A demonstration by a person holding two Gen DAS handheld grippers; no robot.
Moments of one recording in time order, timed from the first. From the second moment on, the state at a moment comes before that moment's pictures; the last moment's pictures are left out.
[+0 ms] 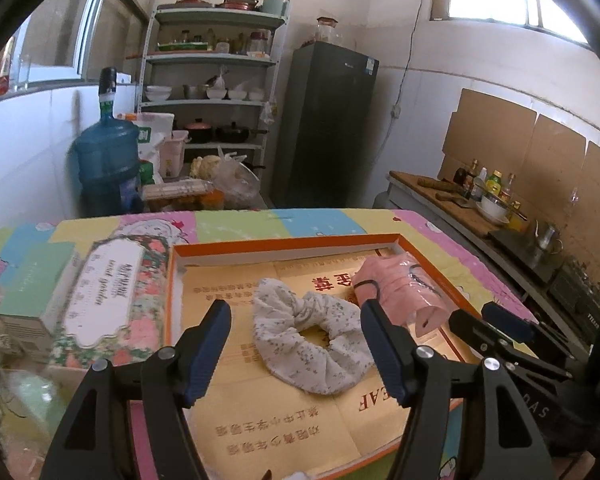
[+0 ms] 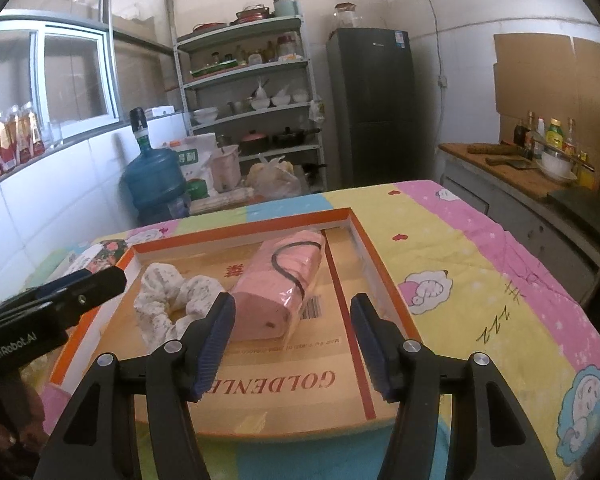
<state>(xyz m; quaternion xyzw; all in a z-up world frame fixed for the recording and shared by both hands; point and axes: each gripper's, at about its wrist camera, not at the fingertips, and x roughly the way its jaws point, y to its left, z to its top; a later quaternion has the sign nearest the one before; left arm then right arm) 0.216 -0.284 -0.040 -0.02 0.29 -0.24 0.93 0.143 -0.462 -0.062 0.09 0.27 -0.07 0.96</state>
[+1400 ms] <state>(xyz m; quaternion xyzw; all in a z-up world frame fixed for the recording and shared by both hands) 0.131 -0.116 0.000 -0.01 0.23 -0.14 0.96 0.100 -0.281 -0.004 0.03 0.23 0.00 0.97</state>
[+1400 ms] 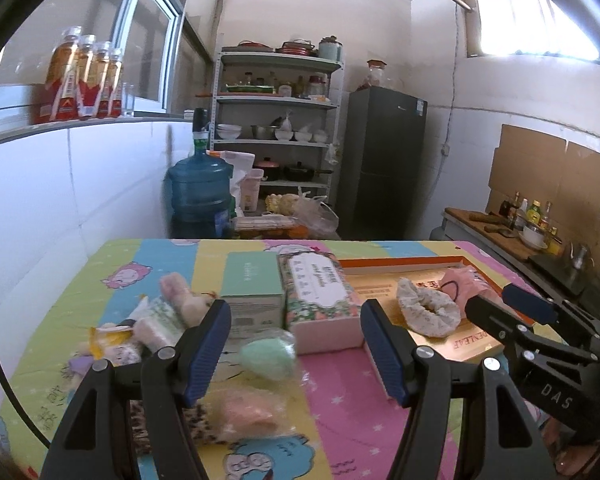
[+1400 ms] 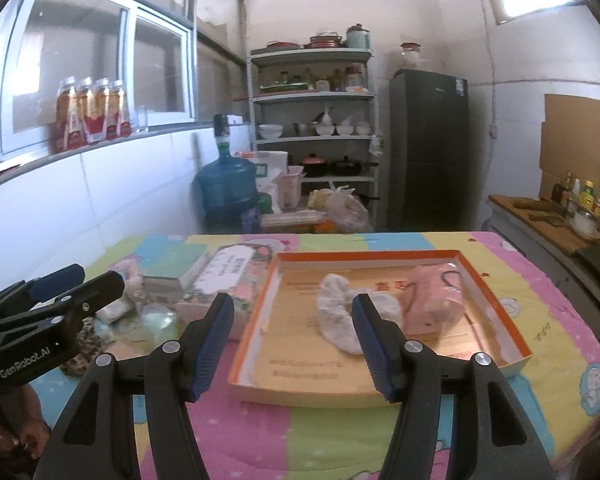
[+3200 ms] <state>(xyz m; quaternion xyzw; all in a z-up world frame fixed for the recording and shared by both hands) 0.111 0.024 -0.074 -0.05 0.27 -0.08 0.96 0.143 -0.132 -0.077 -0.01 0.32 0.14 0.94</state>
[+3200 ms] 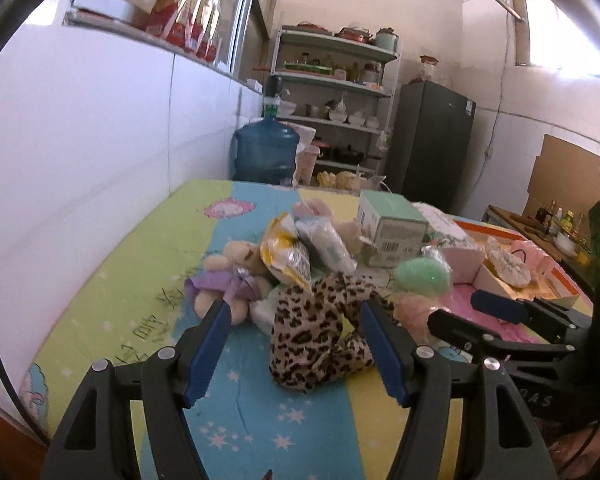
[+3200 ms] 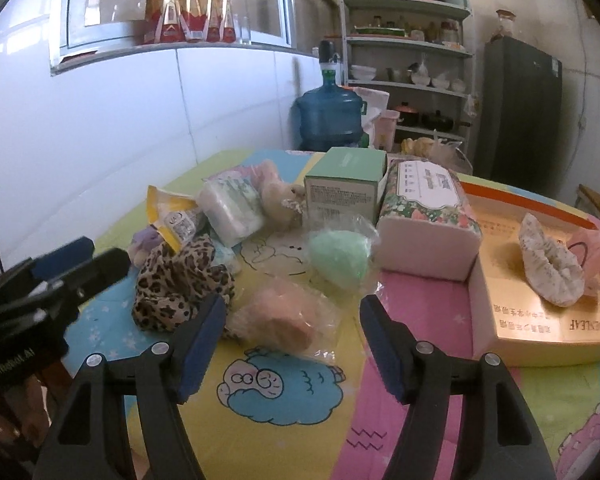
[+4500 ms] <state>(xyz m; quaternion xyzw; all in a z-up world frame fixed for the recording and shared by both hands) 0.116 0.027 -0.089 -0.08 0.29 -0.12 0.94 0.167 -0.128 -0.096 0.01 0.36 0.17 0.92</state>
